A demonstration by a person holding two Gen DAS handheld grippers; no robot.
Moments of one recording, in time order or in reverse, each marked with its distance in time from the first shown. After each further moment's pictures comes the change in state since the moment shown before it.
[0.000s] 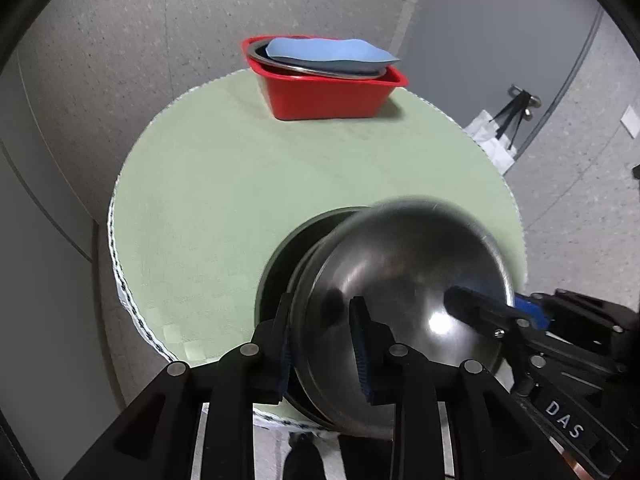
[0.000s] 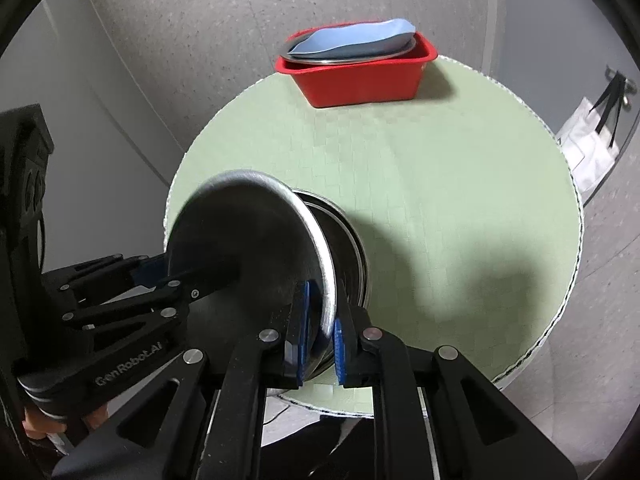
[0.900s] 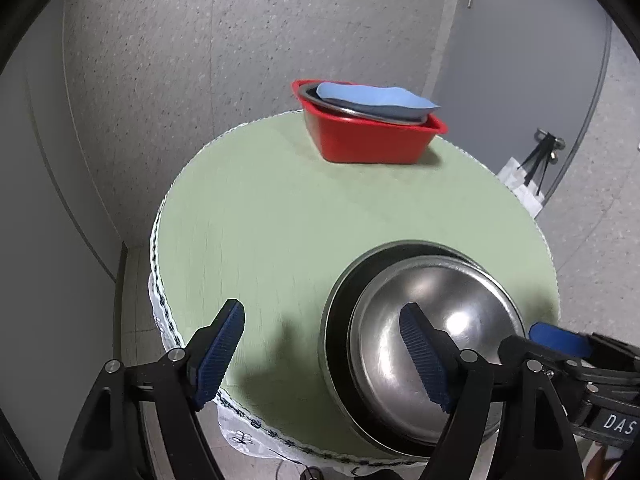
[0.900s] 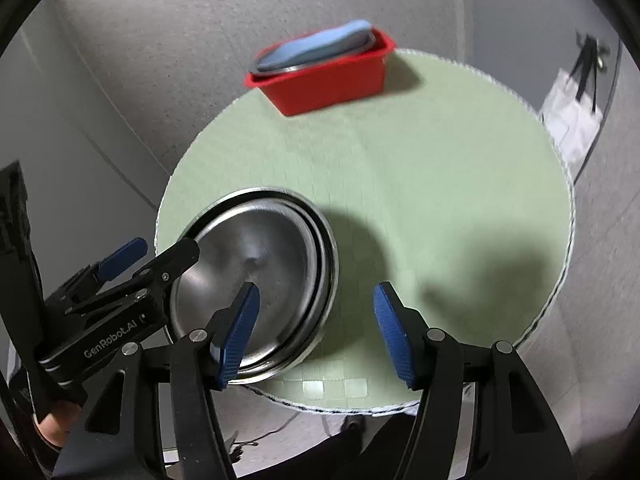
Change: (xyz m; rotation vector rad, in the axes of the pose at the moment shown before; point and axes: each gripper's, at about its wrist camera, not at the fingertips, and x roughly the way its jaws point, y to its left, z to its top) left arm -0.004 0.016 -0.046 -0.060 -0.201 0.094; right arm 0.008 -0.029 -0.015 0.146 -0.049 0.025
